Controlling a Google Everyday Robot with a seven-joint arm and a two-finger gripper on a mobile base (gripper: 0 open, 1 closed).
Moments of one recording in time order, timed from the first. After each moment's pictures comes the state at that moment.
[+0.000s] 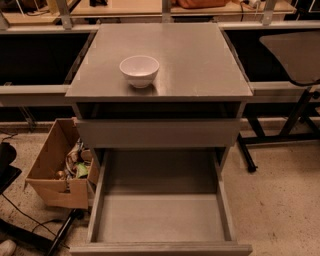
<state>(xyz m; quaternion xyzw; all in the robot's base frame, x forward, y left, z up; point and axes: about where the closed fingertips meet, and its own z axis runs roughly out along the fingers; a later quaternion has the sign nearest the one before) 0.498 -0.184 1.243 -0.20 0.70 -0.01 0.68</state>
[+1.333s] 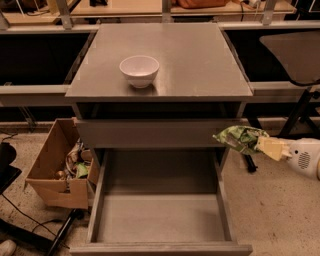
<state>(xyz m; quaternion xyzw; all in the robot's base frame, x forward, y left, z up) 0.506 -0.282 0.807 -0.06 0.85 0.21 0.48</state>
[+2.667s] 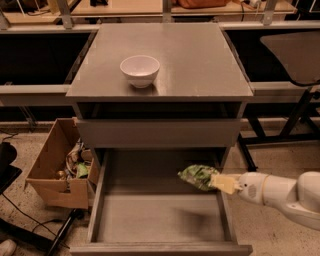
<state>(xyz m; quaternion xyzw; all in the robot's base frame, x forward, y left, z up) 0.499 -0.185 0.647 -0.13 0.84 0.37 0.37</state>
